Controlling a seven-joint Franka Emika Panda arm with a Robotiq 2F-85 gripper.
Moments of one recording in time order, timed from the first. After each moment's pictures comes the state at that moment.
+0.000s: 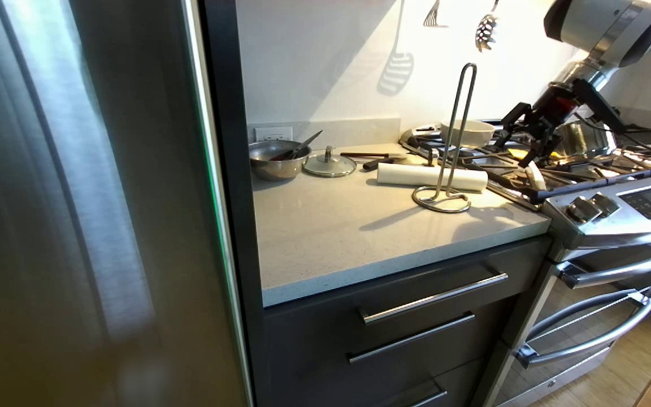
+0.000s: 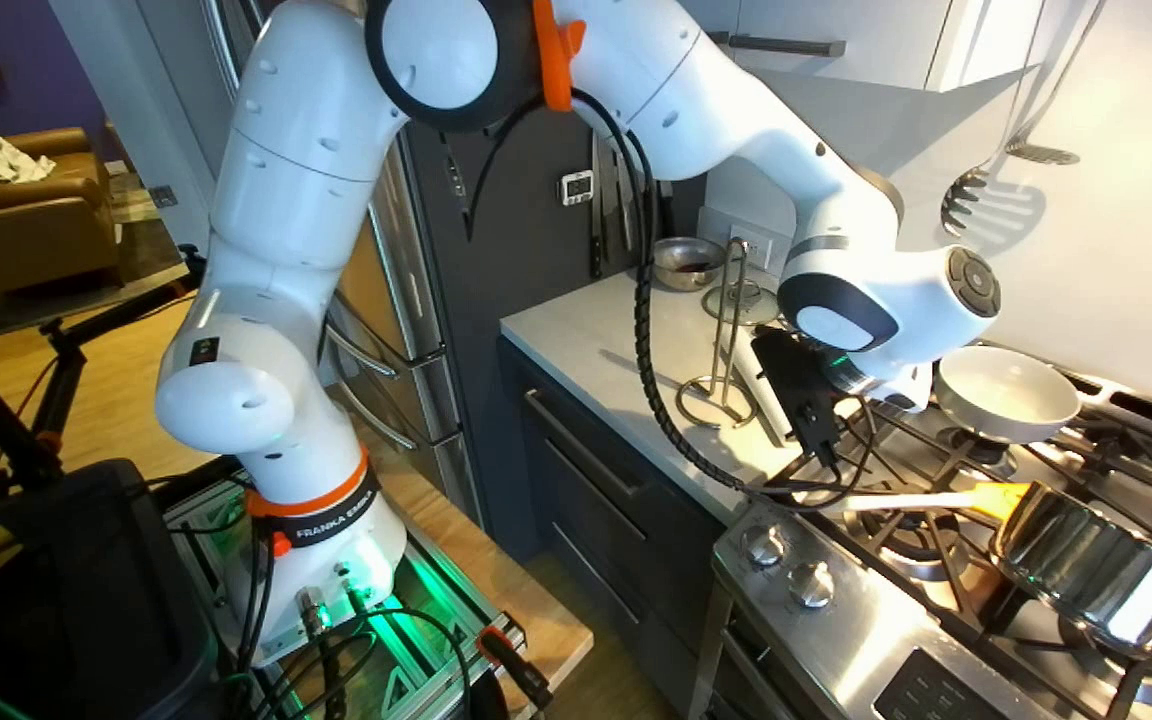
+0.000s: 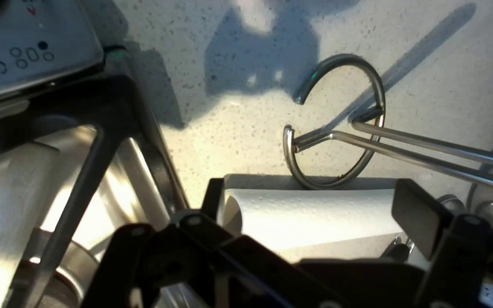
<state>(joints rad) -0.50 0.53 -0.27 -1.81 0.73 1.99 -0.77</state>
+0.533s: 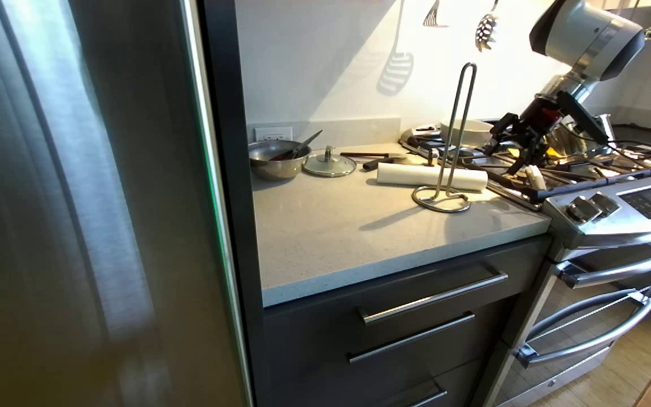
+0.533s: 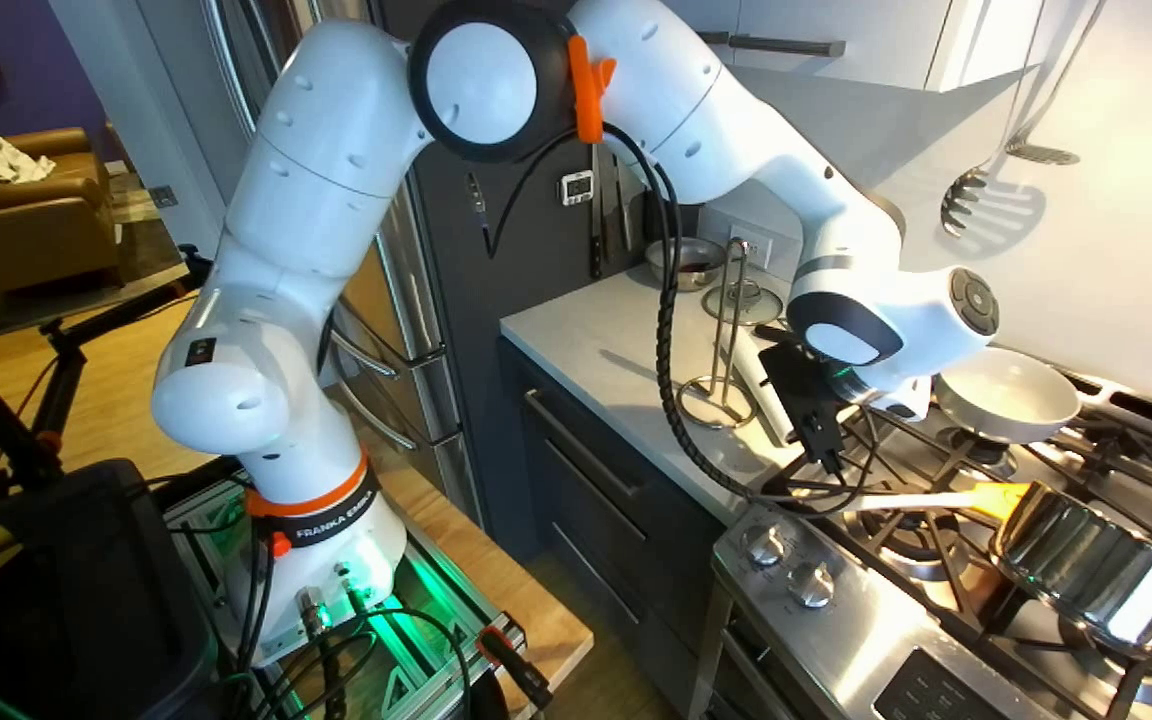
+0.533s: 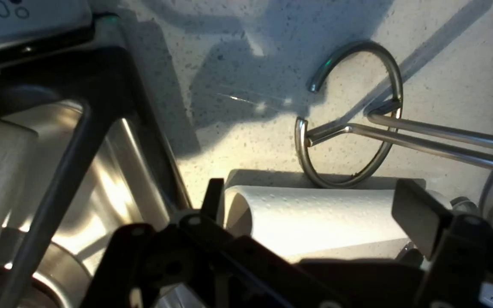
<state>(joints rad) -0.52 0.62 -0.22 -1.73 0.73 1.99 -0.76</state>
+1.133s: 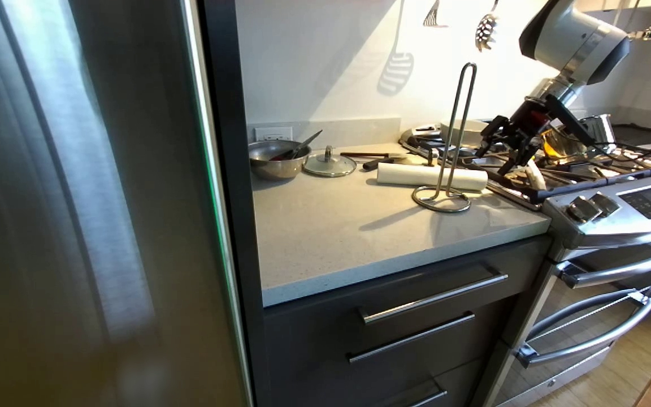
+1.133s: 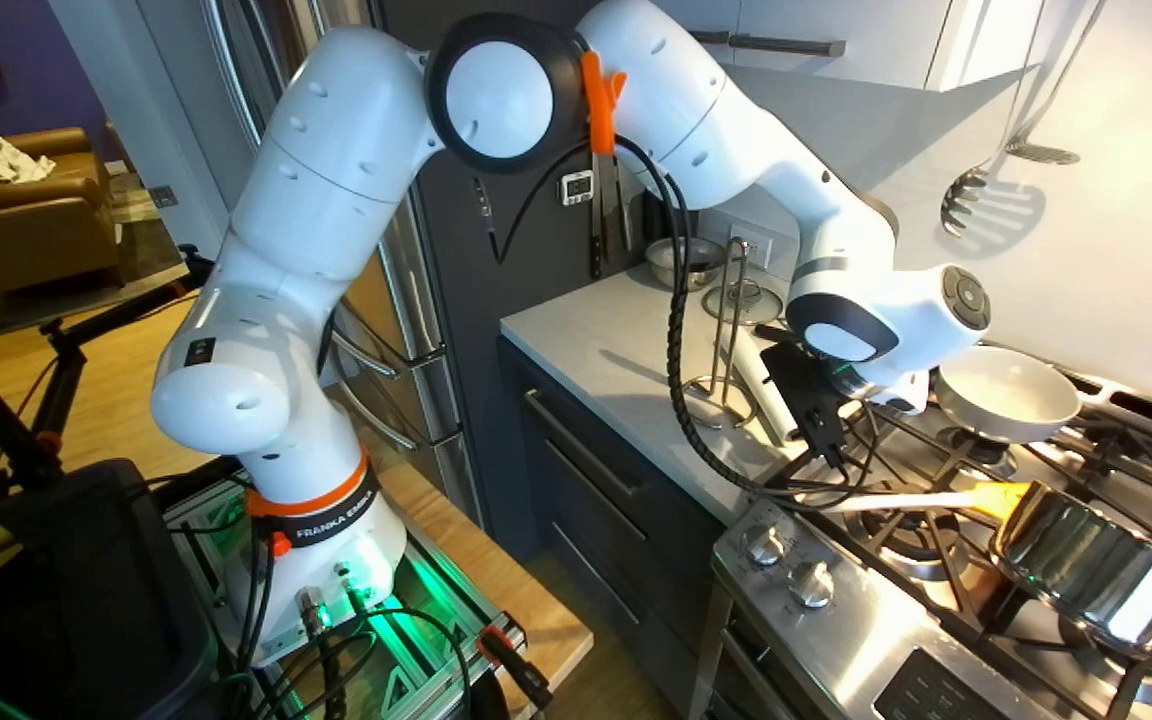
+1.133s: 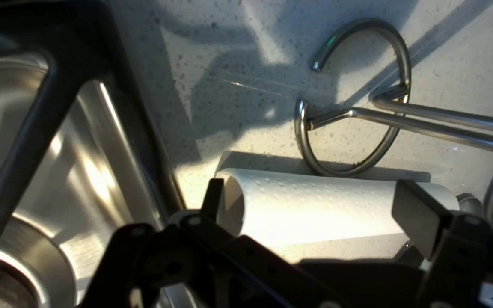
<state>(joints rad) -0.53 0.65 -0.19 -1.69 0.73 2.03 -0.76</state>
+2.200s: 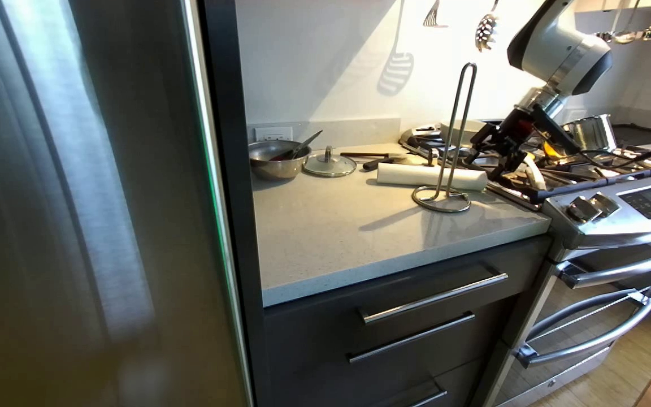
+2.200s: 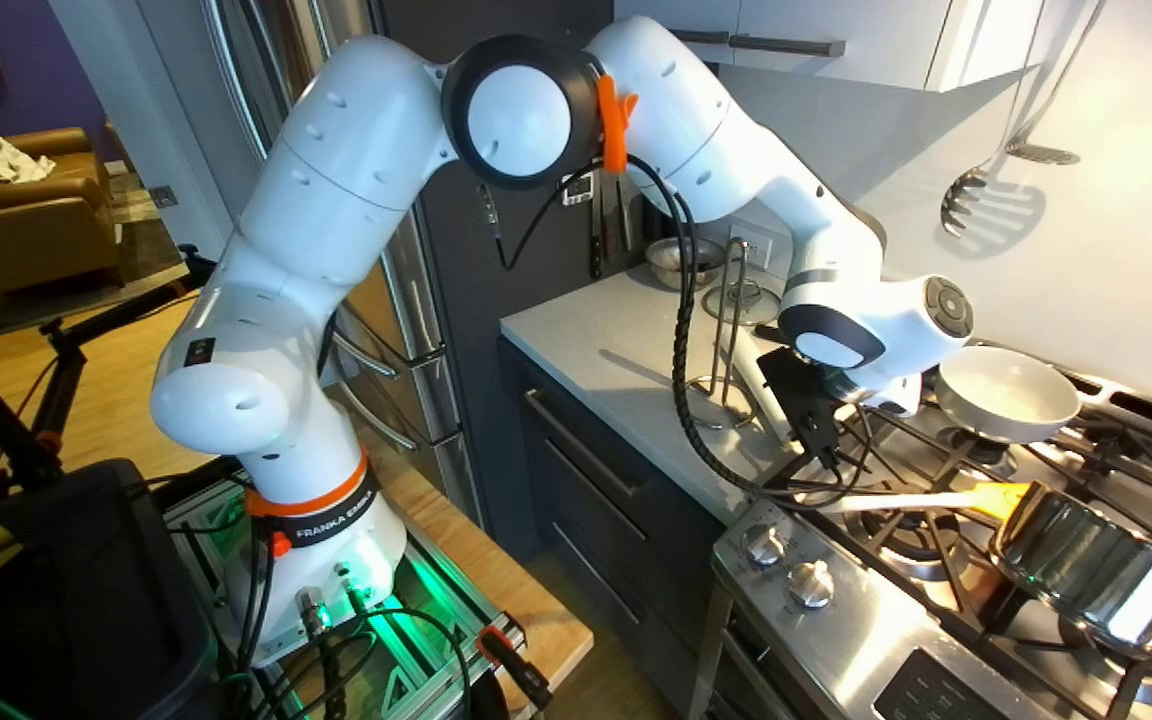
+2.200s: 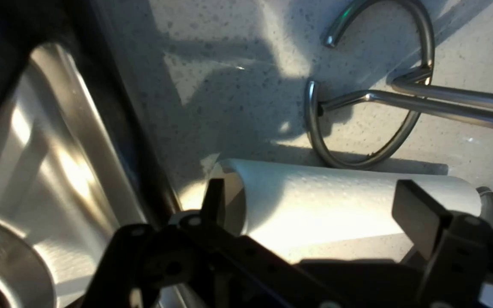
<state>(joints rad) -0.53 0.70 -0.15 -1.67 0.75 2.10 -0.76</state>
